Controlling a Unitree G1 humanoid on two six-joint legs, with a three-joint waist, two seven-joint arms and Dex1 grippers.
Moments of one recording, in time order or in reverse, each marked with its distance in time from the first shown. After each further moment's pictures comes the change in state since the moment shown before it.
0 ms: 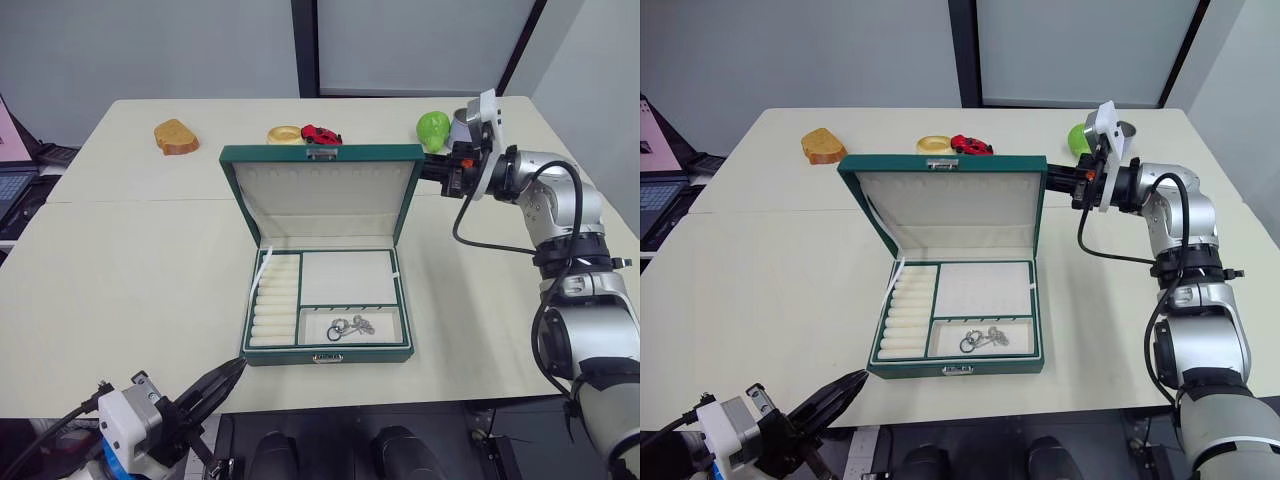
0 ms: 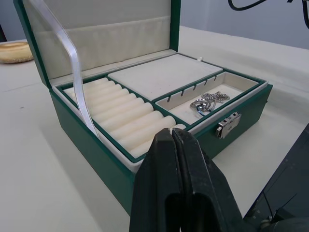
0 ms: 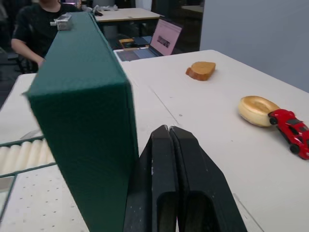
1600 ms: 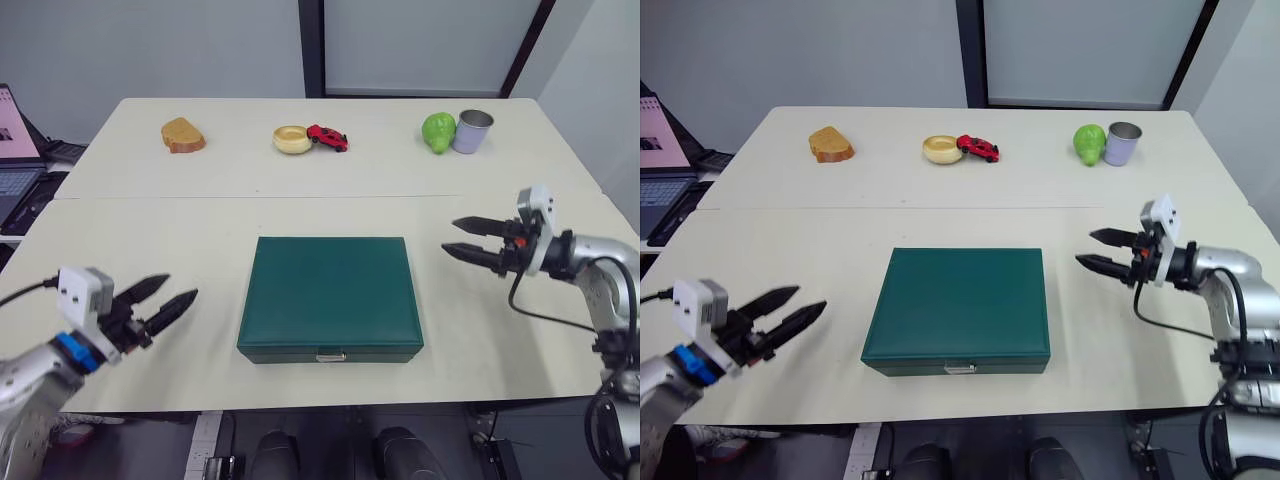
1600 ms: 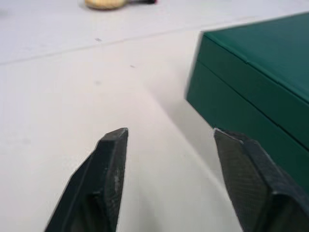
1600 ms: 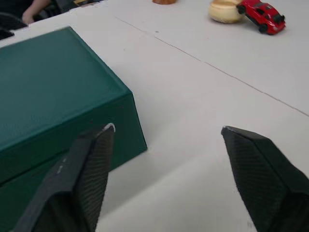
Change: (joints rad) left arm -0.594 0.403 0.164 0.465 -0.162 0.499 0.149; right arm 0.576 -0.188 -0.139 -0.351 0.053 0.051 -0.136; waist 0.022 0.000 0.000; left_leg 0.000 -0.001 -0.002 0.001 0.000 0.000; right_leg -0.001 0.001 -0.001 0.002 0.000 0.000
